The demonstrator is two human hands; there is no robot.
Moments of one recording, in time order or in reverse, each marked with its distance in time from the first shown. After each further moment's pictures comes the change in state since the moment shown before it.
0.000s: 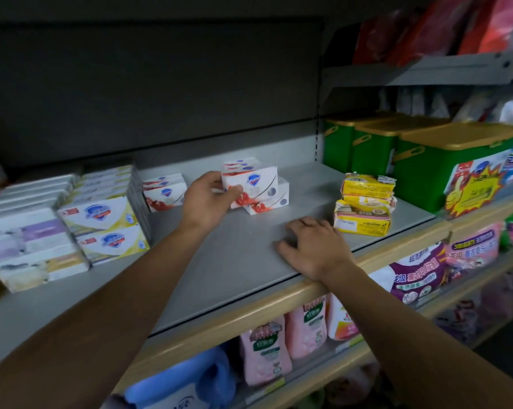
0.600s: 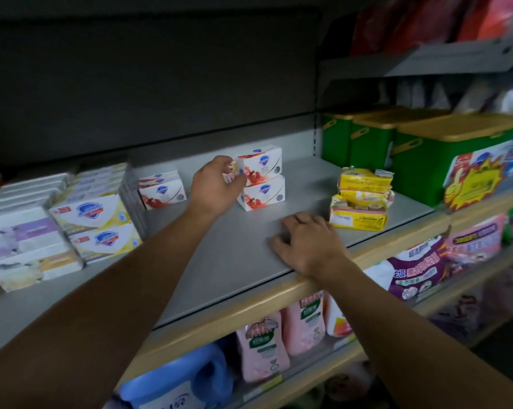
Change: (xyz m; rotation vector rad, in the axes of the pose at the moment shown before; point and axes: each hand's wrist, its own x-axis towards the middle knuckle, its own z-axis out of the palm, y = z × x) left_hand 0.017 0.014 0.020 0.319 0.005 0.124; right_hand 0.001 -0.002 -0.001 -0.033 -0.039 -0.003
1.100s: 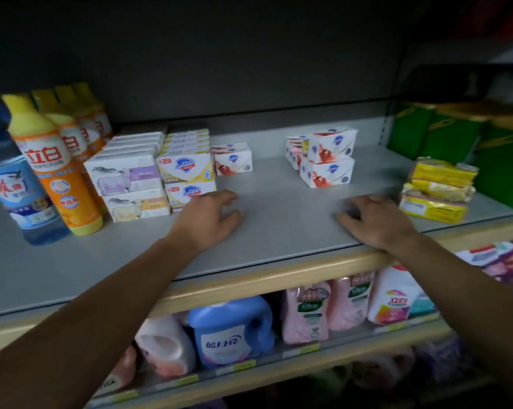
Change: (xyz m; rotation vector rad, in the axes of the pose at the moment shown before) left_hand -0.119 -0.094 -0.114 0.295 -0.171 0.032; right_hand -0.001 -0.009 -0.011 -0.001 -0.057 -0.009
